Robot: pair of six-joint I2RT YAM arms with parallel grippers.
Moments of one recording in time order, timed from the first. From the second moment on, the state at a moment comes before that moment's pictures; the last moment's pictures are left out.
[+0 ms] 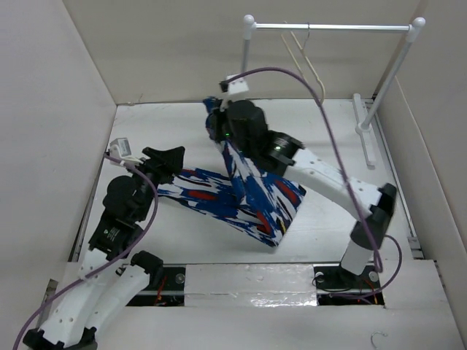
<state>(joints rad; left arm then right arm) -0.47 0.57 0.74 -0.15 -0.24 -0.75 0.96 1.67 1.80 -0.29 0.44 0.29</state>
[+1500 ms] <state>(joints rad) -0.06 1.22 0.35 0.32 0.02 -0.96 0.69 1.12 0.31 0.11 0.32 0.66</state>
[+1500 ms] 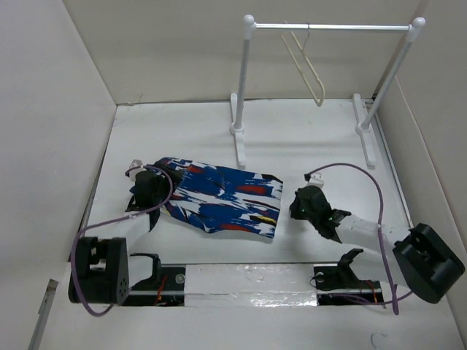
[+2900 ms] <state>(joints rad) -0.95 1.24 0.58 0.29 -0.31 -0.61 0.55 1.11 0.80 0.01 -0.12 0.28</state>
